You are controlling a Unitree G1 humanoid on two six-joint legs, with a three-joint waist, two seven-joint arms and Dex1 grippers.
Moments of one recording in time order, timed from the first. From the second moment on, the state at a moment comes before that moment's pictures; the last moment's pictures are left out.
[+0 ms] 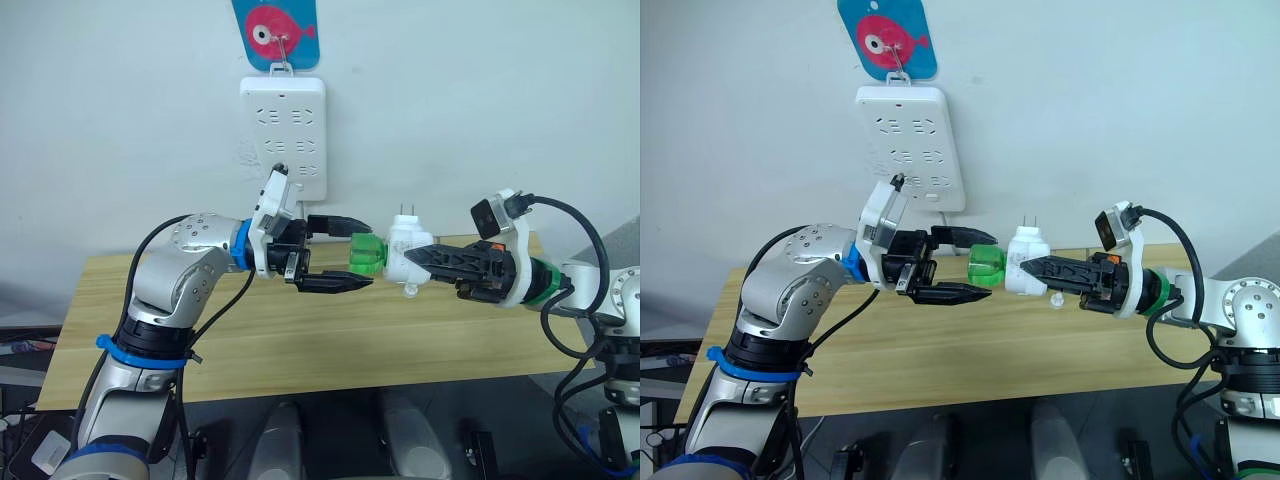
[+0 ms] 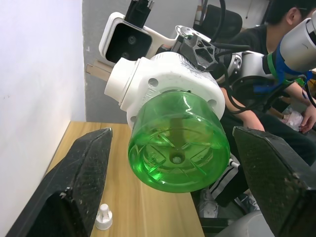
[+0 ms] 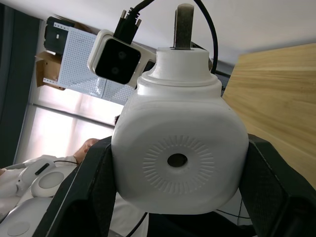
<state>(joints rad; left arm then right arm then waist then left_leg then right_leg) -0.64 0.54 -0.11 -0.14 -0.64 0.49 -1.26 -0.49 -0.71 -0.13 -0.03 1.94 1.32 0.26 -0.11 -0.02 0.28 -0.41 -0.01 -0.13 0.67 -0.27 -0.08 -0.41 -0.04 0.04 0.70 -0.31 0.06</state>
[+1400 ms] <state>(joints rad) -0.64 0.49 -0.13 -0.09 -0.56 0.45 -1.25 -0.35 -0.98 -0.18 -0.17 1.87 1.31 0.21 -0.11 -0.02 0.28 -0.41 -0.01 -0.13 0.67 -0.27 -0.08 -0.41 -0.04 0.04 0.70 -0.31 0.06</state>
